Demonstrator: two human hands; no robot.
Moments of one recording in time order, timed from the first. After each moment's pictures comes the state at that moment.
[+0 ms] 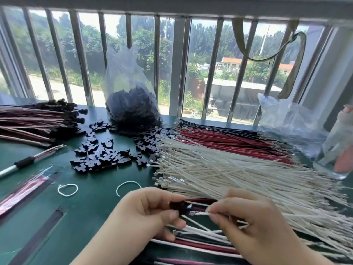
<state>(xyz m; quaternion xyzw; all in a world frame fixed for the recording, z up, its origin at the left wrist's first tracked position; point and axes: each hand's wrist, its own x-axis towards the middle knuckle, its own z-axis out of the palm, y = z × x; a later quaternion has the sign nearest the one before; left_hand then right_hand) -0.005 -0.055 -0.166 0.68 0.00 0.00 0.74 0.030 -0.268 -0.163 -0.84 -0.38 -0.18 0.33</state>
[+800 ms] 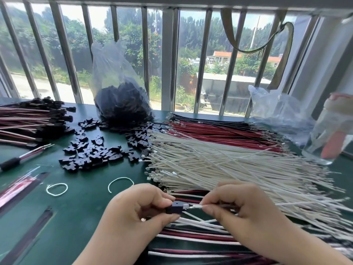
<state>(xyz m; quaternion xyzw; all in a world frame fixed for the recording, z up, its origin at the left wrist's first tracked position) -0.008 -0.055 -0.178 0.76 -0.10 0.18 0.61 0.031 -0.268 -0.158 -0.85 -0.35 -0.07 0.38</state>
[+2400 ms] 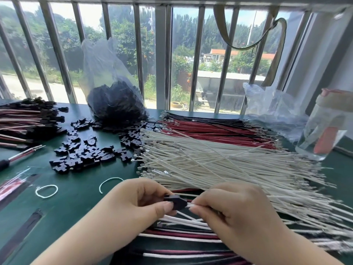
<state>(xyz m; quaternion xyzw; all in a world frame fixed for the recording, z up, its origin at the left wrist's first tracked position) 0.006 -0.053 -0.159 0.82 -0.09 -0.04 0.56 0.022 -0.267 -0.158 -0.87 -0.38 -0.24 0.22</state>
